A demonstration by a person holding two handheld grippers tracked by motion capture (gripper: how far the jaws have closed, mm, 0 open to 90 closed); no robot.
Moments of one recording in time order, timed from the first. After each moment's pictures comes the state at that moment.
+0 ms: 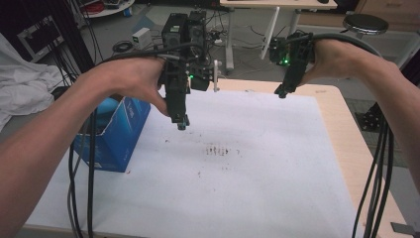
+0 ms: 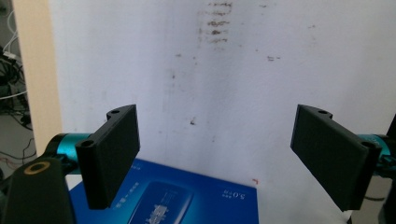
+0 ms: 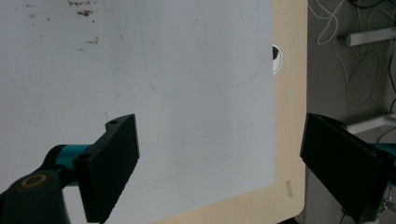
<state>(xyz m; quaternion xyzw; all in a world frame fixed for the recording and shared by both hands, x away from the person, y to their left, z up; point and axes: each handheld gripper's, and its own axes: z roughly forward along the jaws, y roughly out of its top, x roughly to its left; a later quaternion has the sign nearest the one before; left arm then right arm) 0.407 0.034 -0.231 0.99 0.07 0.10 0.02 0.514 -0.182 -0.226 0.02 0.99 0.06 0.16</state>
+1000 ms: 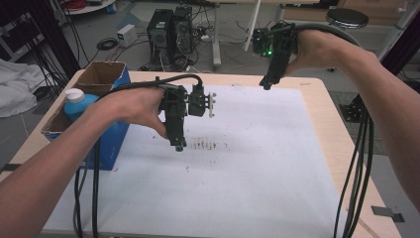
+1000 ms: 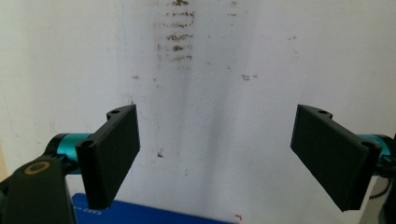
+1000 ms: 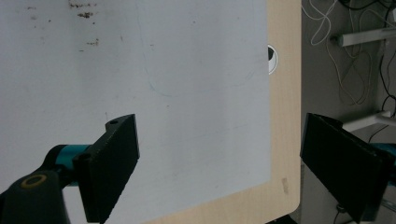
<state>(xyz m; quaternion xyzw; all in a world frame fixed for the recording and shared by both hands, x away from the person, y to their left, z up) 0.397 0.016 -0.288 1.00 0.05 0.06 0.03 0.507 -0.182 -0.220 0.02 0.98 0.06 0.17</state>
